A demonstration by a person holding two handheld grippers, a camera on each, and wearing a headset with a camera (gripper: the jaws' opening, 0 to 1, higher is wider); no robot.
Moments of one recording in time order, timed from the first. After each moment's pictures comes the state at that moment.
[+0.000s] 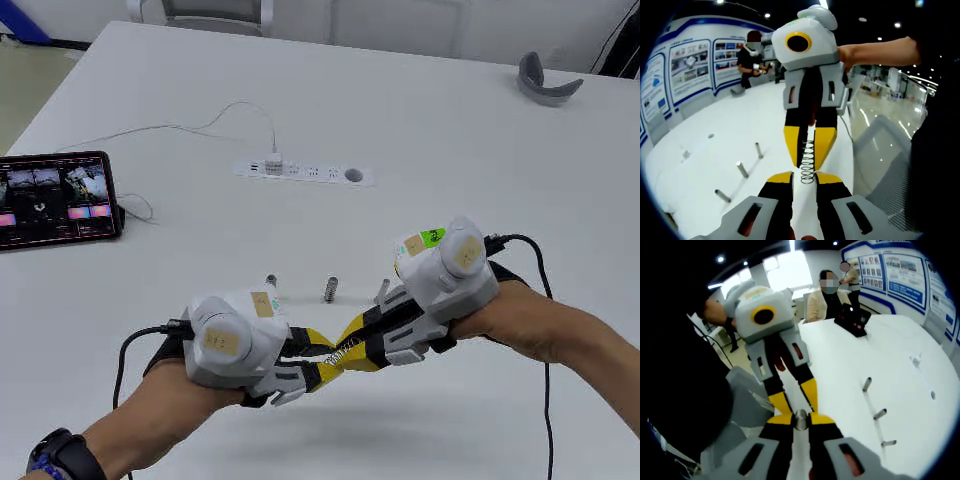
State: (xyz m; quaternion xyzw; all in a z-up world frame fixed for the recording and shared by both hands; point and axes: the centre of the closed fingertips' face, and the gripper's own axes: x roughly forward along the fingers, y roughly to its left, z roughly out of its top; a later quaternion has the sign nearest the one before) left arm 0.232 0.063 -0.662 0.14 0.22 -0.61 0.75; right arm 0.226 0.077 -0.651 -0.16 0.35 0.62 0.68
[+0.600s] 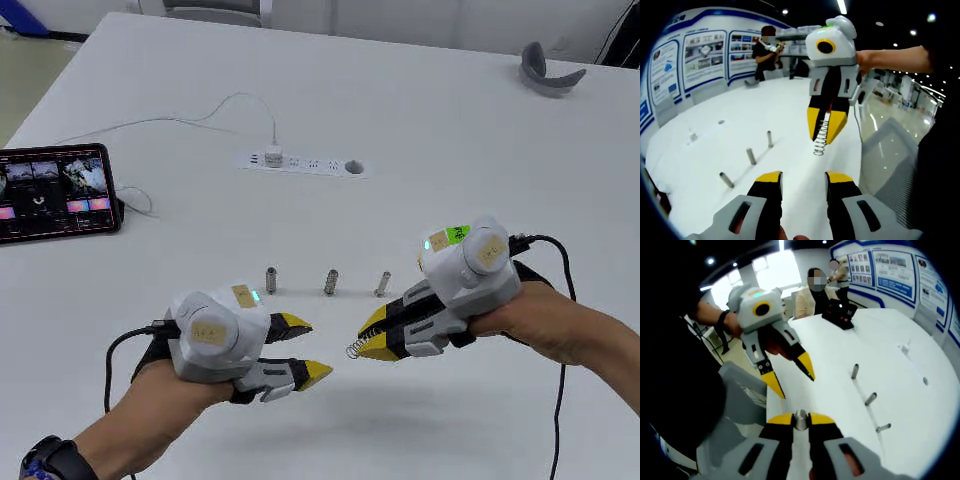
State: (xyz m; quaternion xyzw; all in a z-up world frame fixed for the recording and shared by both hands) left arm 0.245 0.084 -0.676 0.11 0.25 -0.56 0.78; right arm 0.234 0.046 -0.663 -0.16 0.37 0.58 0.70
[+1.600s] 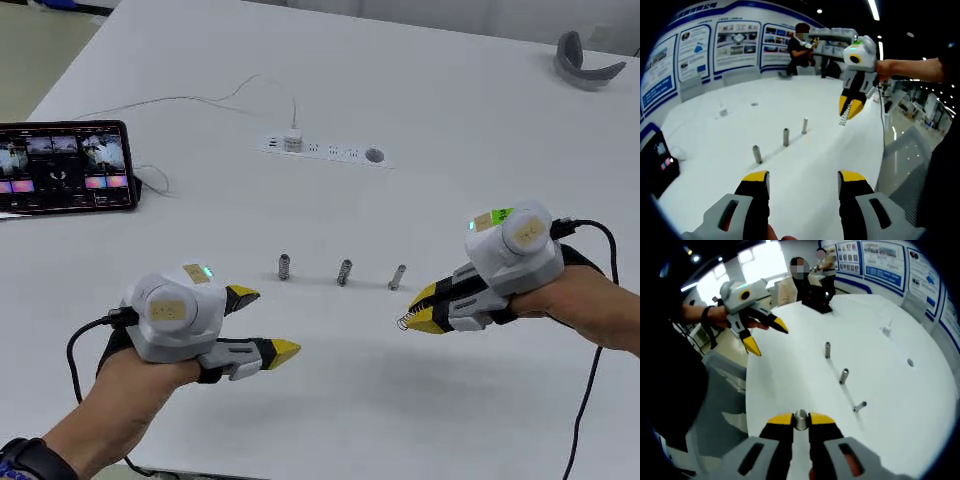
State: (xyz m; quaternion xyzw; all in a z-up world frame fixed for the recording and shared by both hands) left arm 0.279 0.147 -0.694 0.07 0.28 -0.45 0.84; right arm 0.278 -0.012 -0.686 -0.19 0.41 0.53 0.72
